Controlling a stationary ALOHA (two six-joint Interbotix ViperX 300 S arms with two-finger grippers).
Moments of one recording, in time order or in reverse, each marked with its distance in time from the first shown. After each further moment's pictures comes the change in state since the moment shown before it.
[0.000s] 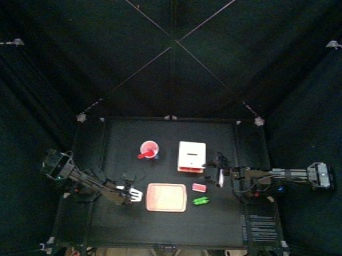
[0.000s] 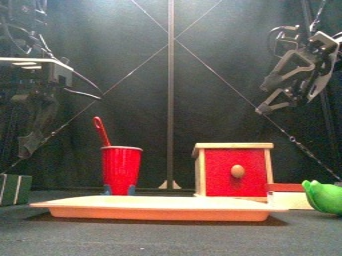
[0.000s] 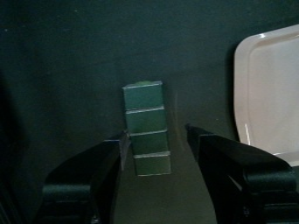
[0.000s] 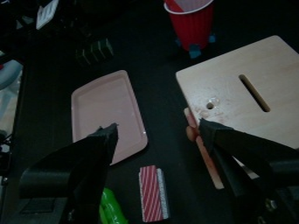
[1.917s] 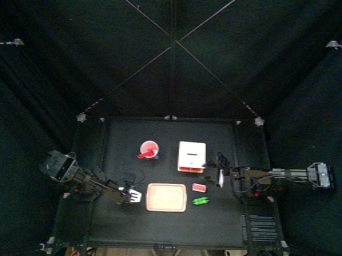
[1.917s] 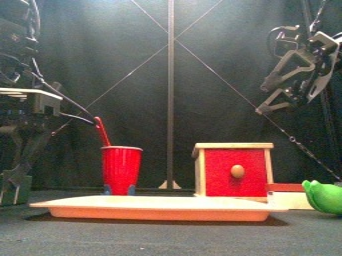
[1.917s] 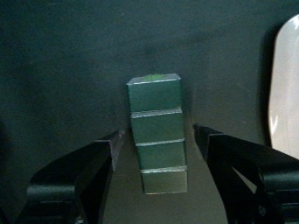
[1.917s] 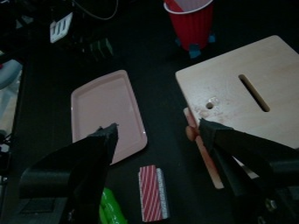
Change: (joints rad) left arm 0.041 0.066 0.087 -0.043 -0.172 0.003; right arm 0.000 0.000 0.000 -0.003 0.002 0.000
